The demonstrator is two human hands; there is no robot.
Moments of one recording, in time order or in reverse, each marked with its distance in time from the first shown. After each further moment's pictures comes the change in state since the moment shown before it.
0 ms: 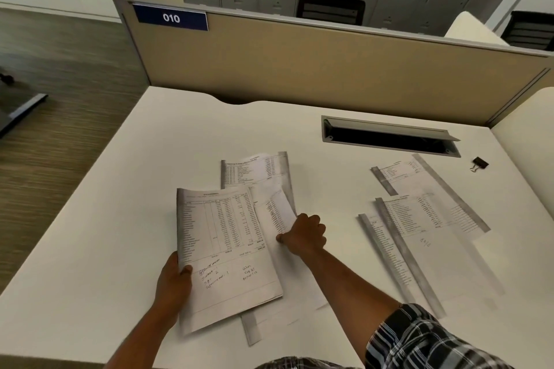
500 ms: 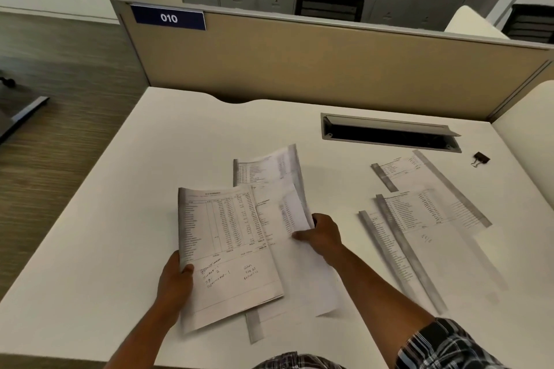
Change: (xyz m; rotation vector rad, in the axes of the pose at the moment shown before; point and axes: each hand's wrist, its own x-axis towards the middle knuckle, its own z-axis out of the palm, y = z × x) left_hand -0.001 -0.002 -0.001 0.023 0.015 0.025; right_hand 0.017 0.054 -0.011 0.482 -0.091 -0.077
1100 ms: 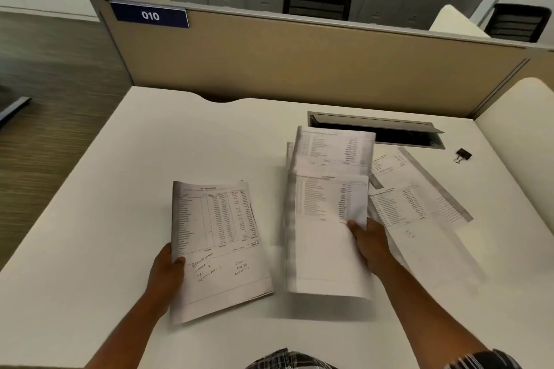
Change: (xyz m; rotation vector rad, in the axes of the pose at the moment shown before) left_hand 0.013 0.013 0.009 0.008 -0.014 0.002; right_hand 0.000 0.083 -0.096 0.371 0.278 -0.019
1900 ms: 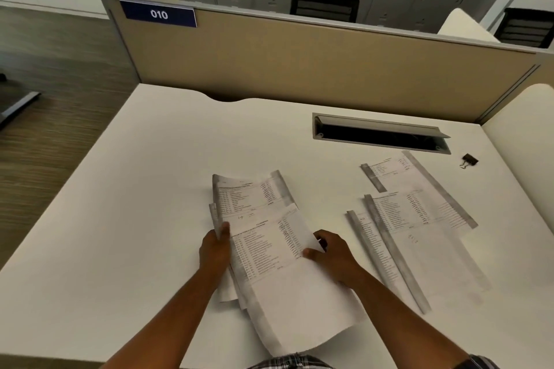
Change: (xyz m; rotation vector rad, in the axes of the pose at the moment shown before) left_hand -0.007 0.047 0.088 -0.142 -0.044 -0.040; right_hand -0.037 -0.006 0.046 -0.415 -0.429 -0.123
